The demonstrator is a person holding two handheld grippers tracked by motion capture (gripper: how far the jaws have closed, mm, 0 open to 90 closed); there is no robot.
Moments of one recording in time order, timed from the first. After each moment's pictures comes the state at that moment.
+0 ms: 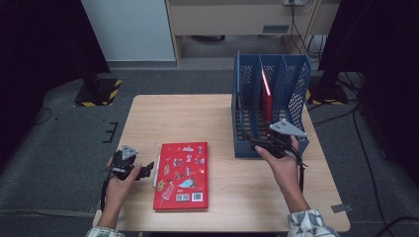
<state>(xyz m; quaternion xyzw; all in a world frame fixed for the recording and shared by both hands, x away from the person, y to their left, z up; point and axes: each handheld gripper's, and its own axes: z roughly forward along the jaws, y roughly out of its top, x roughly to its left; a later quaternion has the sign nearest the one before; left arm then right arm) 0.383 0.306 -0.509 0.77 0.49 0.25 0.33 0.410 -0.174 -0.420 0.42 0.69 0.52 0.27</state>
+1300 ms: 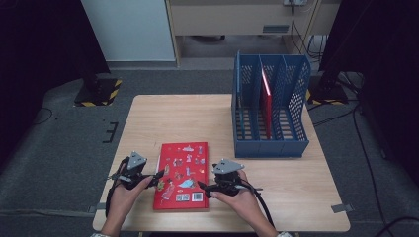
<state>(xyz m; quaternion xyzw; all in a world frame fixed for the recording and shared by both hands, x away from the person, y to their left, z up) 0.354 0.271 -0.497 0.79 0.44 0.20 0.37 0.344 -0.045 -0.499 0.30 0.83 0.46 0.13</state>
